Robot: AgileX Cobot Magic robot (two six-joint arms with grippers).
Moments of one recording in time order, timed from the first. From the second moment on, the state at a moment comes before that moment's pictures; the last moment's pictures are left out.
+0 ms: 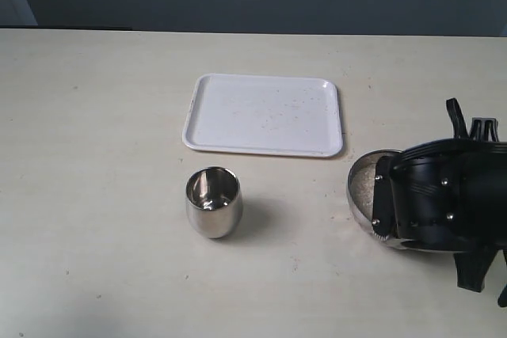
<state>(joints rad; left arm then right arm) 0.12 0.00 0.00 0.03 0.23 0.07 0.99 1.58 -0.62 -0.90 1.16 0.20</state>
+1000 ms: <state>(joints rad) 0.12 0.00 0.00 0.03 0.23 0.07 0.99 1.58 -0.67 -0.72 1.14 0.21</state>
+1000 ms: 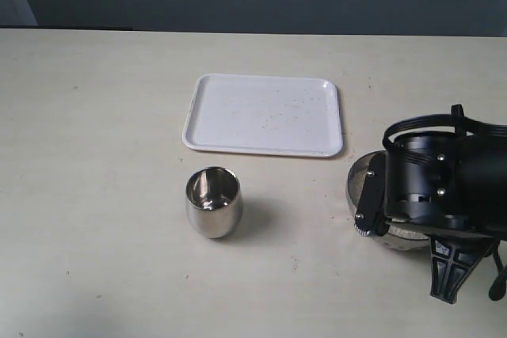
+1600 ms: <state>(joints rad) 0.12 0.00 0.00 0.03 0.23 0.07 0.99 1.51 -0.67 -0.65 1.15 0.24</state>
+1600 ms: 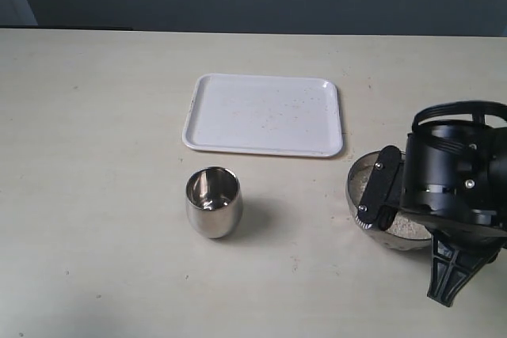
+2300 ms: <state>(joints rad) 0.12 0.00 0.00 0.03 0.23 0.07 0.95 1.40 -0.67 -0.57 1.11 0.35</state>
